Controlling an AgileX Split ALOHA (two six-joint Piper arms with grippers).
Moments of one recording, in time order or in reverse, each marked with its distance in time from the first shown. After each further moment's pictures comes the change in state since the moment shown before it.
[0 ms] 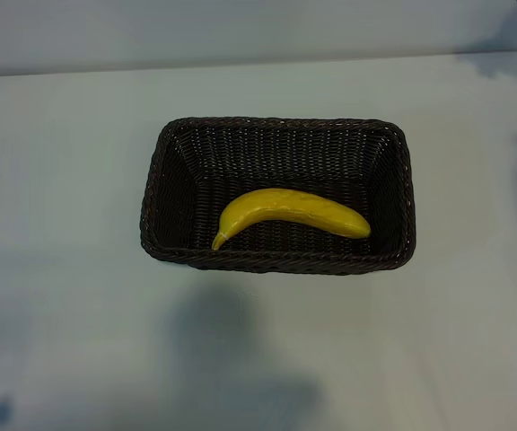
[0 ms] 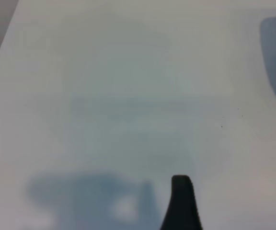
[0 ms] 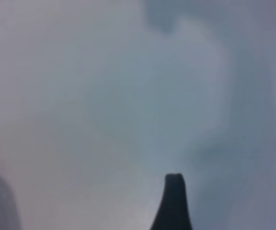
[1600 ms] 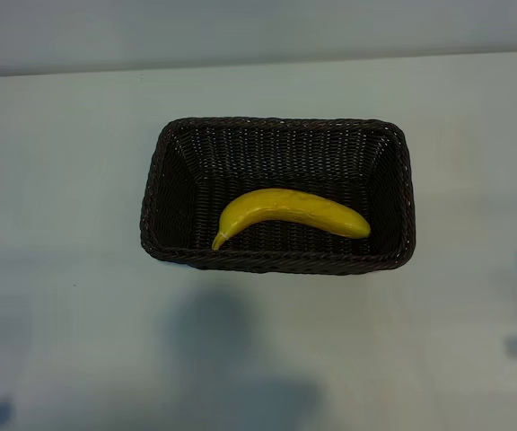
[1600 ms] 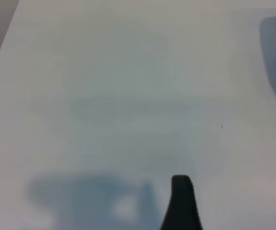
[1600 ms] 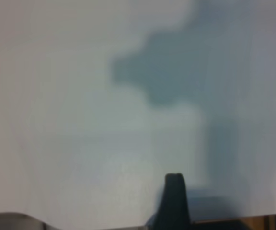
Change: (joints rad) left arm 0.000 0.000 0.000 0.000 0.000 0.004; right arm 0.001 -1.526 1.571 -0.022 -0.121 -0.049
